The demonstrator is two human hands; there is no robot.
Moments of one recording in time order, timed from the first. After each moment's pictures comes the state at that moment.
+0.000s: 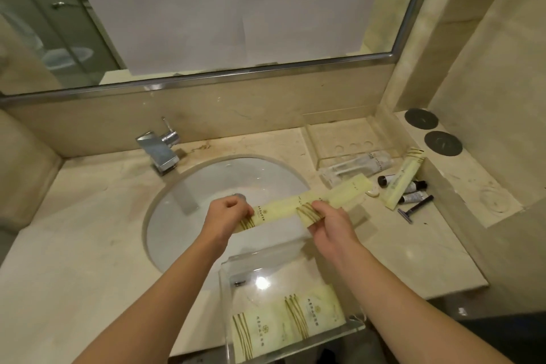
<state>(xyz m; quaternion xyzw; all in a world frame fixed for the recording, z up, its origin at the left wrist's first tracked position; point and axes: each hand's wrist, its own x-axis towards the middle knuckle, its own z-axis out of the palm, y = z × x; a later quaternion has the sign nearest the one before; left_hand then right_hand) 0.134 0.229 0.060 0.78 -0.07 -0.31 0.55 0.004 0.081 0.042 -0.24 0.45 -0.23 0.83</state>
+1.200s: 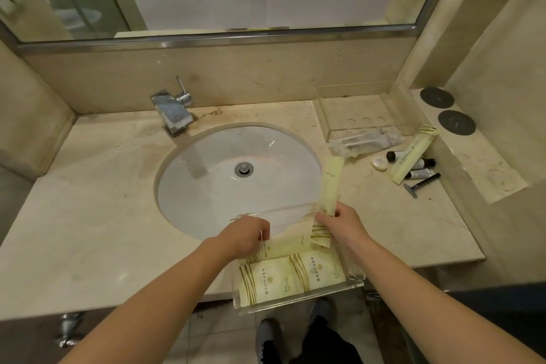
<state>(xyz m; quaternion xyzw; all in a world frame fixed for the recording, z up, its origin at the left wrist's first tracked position) 0.088 0.275 -0.006 0.84 -0.43 -0.34 0.05 -0.057 0.102 0.011 -0.65 0.46 -0.02 0.61</state>
